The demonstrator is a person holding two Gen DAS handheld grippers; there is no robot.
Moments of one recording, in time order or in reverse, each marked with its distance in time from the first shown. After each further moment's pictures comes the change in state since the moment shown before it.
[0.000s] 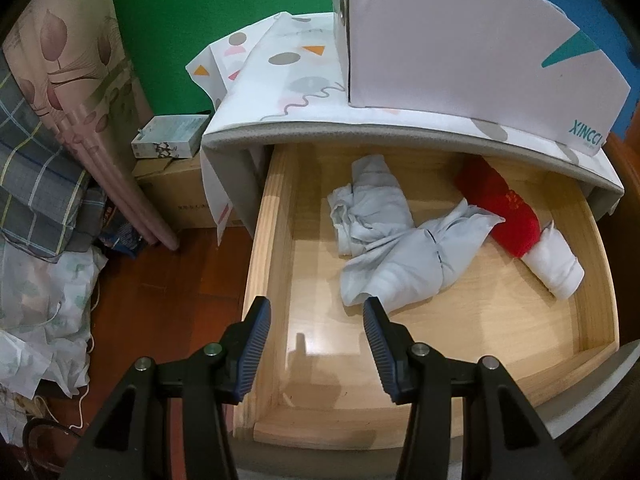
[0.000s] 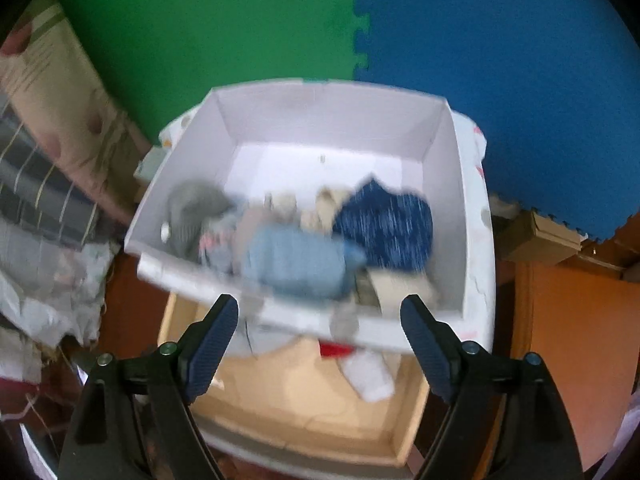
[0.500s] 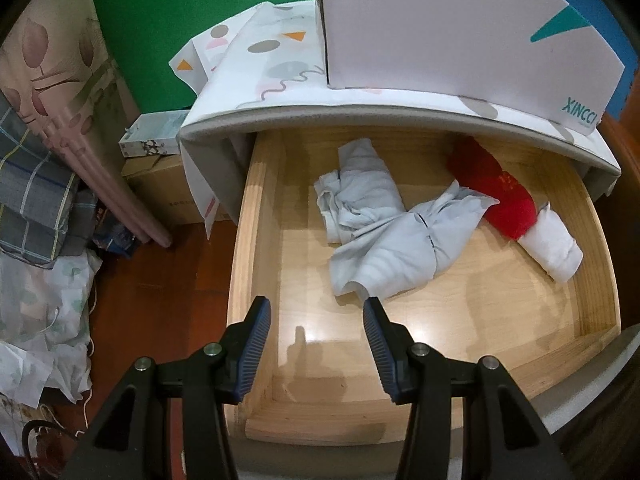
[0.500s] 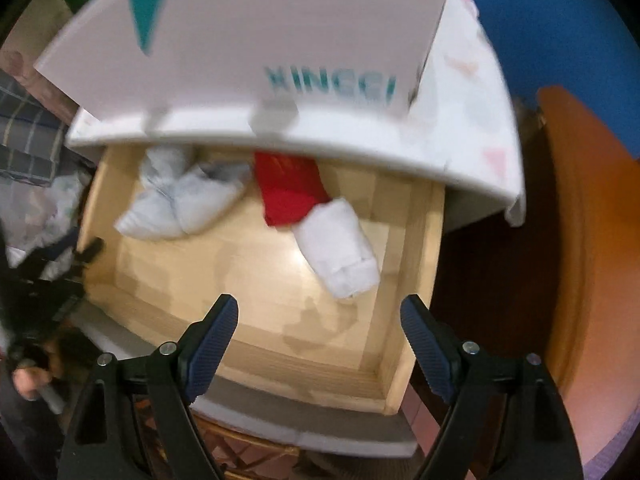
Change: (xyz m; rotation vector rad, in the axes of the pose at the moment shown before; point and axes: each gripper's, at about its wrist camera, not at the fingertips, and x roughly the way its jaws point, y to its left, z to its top) left arm 0.008 -0.009 -0.002 0.045 0.046 -0.018; right arm 0.105 -0.043 -0.127 0.018 0.236 -0.034
